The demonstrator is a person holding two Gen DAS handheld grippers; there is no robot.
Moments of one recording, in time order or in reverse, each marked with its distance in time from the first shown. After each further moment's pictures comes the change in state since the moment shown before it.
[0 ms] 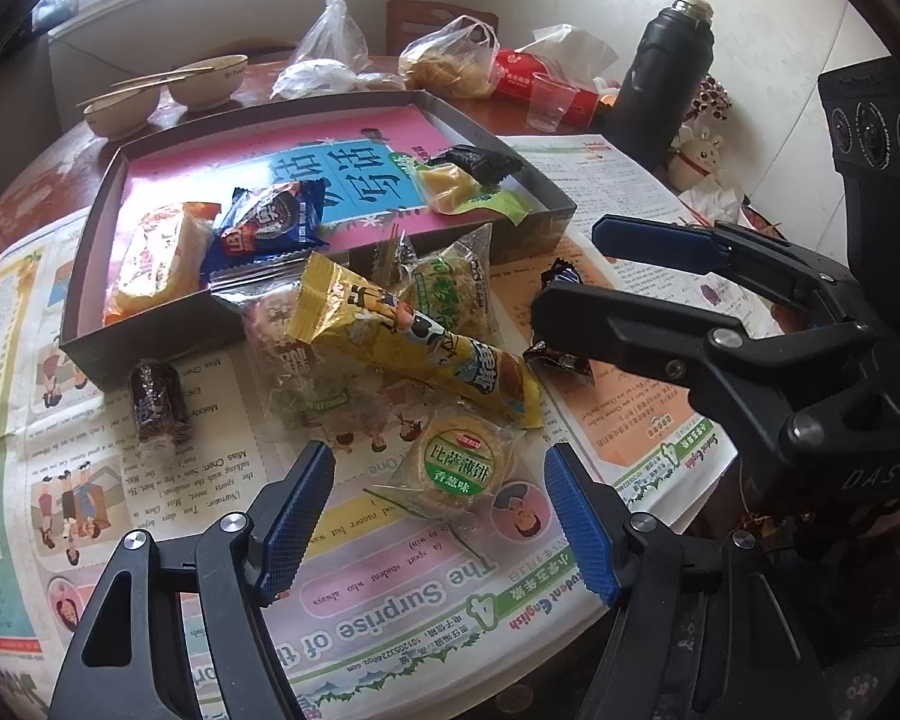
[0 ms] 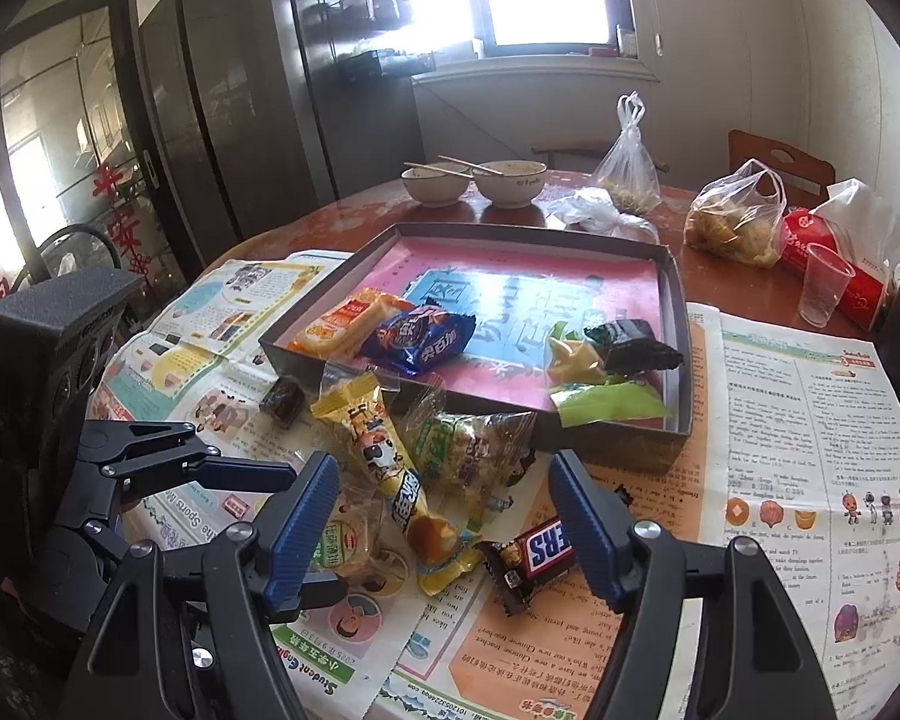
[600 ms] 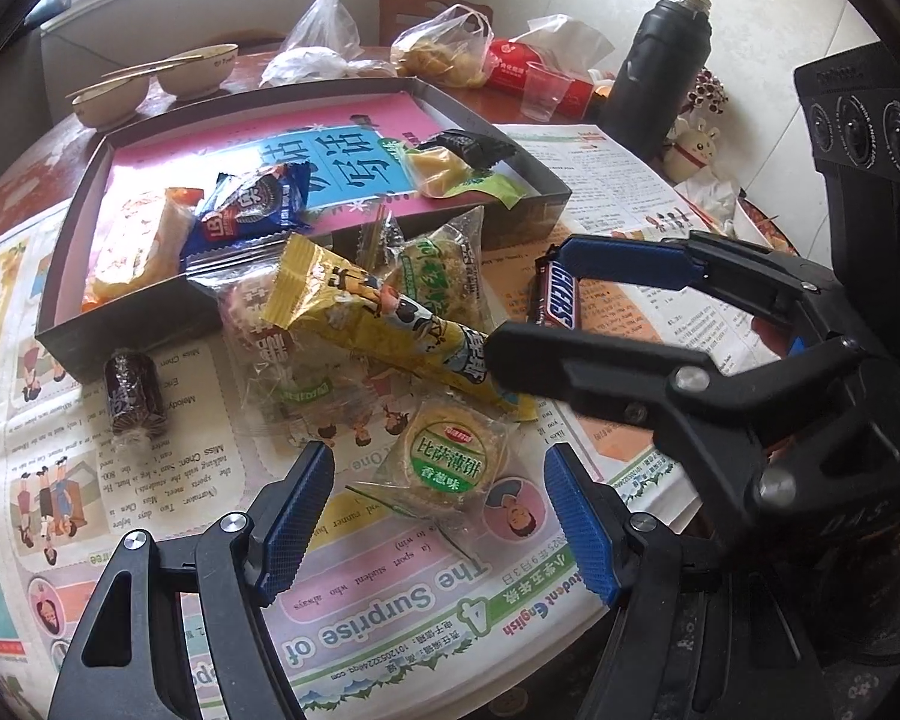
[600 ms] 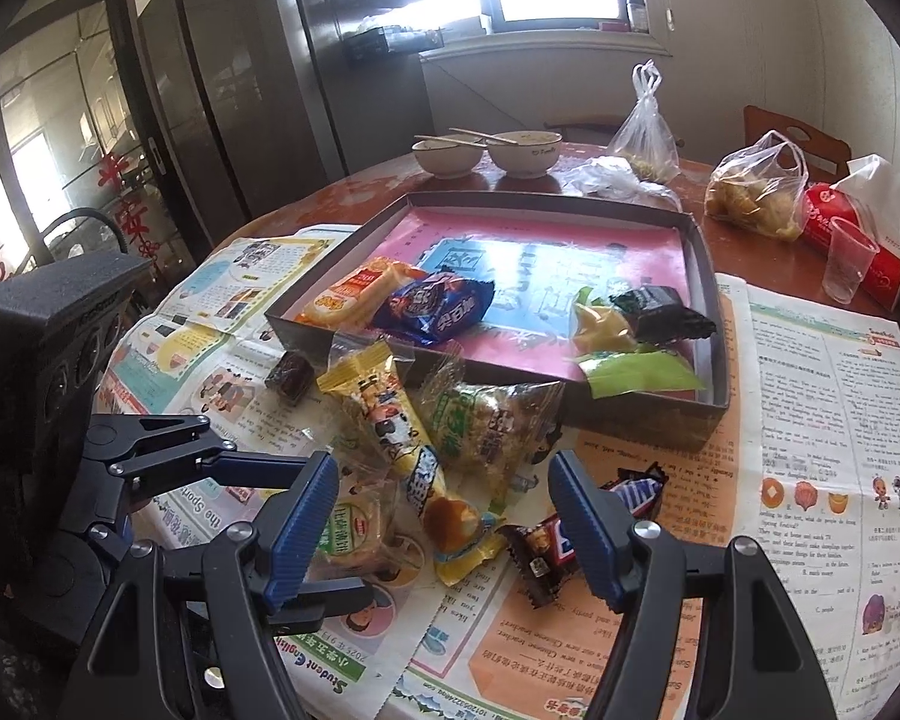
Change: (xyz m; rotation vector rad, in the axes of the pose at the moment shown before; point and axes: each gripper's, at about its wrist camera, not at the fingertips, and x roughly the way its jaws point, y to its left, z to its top) left arm 0.009 -0.001 -0.002 0.000 0.015 -0.024; right arm 0.015 0.002 -0.007 0.009 0.058 0.045
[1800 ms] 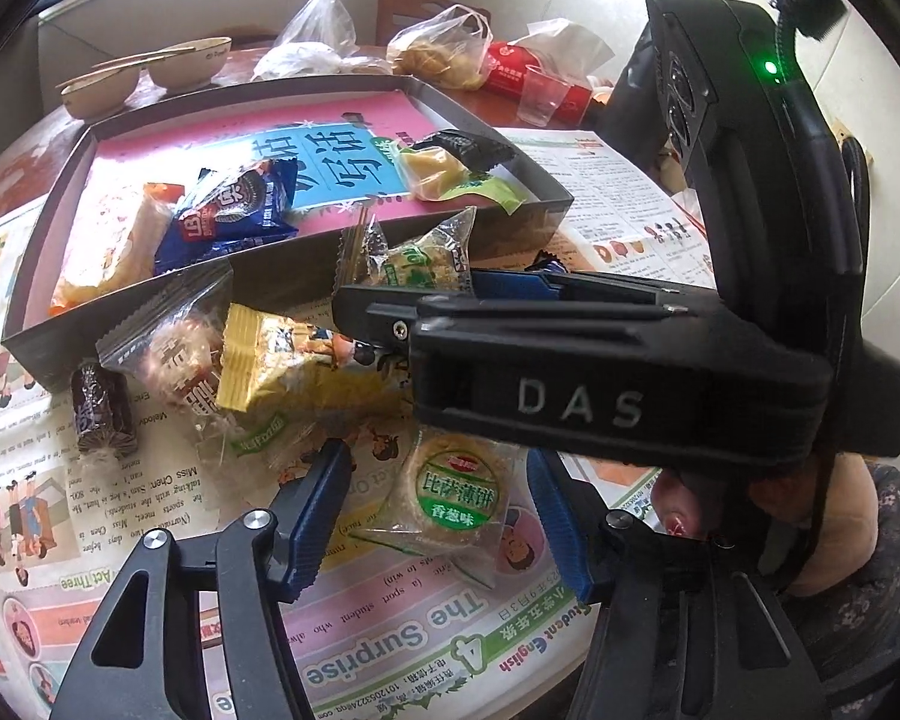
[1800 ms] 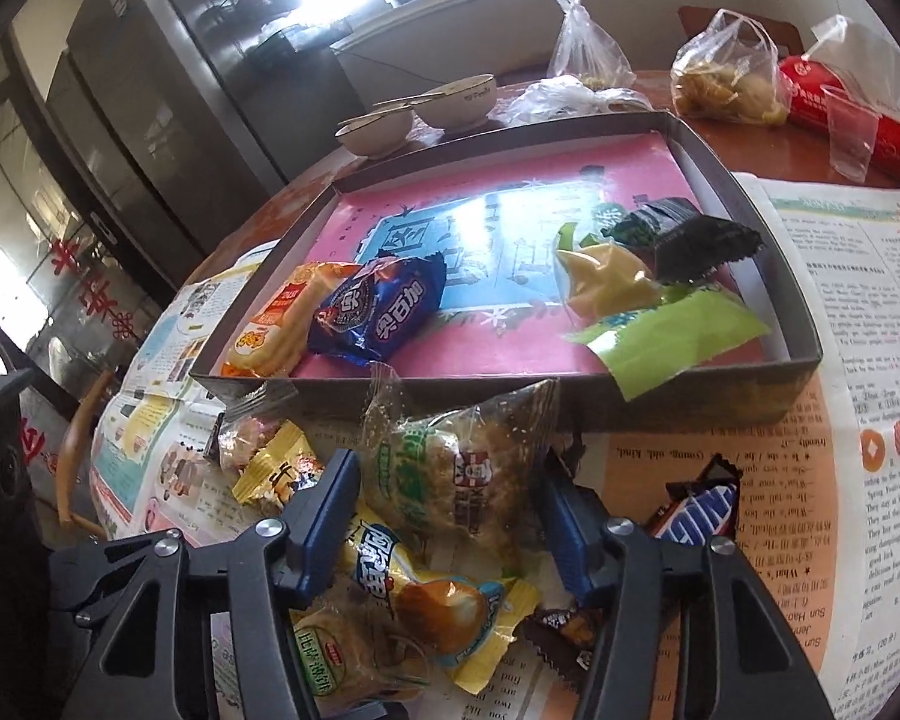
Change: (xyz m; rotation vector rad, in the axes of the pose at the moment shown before) left arm 0.012 0.003 0.004 -0.022 -0.016 -0.029; right arm 0.068 -0.024 0.010 0.256 0.042 0.013
